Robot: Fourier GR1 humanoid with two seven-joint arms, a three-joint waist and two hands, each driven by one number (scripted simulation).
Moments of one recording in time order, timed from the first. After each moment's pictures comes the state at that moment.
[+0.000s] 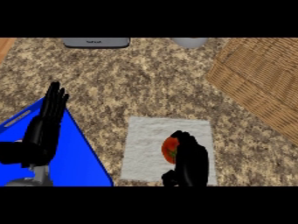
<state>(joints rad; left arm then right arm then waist) -0.02 0.17 -0.09 -1.68 0.12 0.20 0.02 -0.08 -0.01 0.68 -1.50 1.16 -0.24 0.97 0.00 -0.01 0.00</state>
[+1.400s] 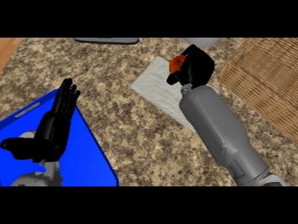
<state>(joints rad) -0.06 0.13 -0.12 -1.66 0.09 0.18 0.02 -0.92 0.00 0.20 -0.74 1.05 -0.55 0.95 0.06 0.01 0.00</state>
